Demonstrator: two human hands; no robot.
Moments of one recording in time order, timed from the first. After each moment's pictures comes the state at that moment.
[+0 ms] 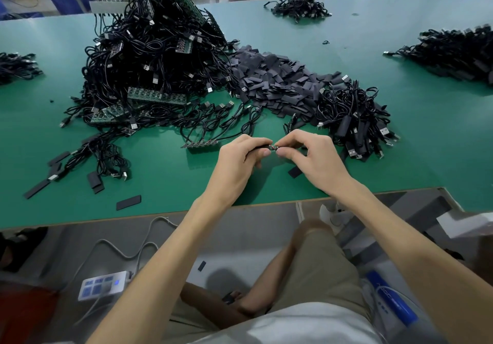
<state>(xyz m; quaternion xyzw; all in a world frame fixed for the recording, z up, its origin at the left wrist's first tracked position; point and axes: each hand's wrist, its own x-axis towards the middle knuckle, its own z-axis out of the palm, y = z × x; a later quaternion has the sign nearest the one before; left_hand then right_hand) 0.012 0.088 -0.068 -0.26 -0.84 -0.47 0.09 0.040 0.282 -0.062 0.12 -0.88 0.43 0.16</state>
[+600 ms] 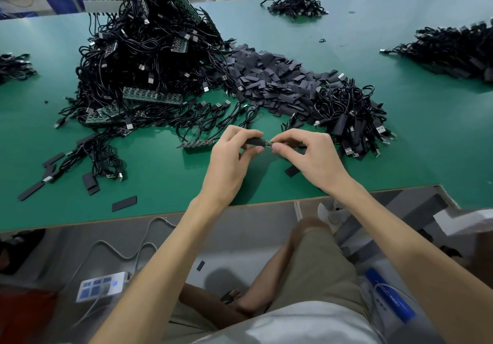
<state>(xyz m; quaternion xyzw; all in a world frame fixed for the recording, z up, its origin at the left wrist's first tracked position) 0.014 0.088 -0.064 -0.25 -0.85 -0.43 0.16 0.041 0.281 -0.060 0.12 -0.87 0.45 0.18</state>
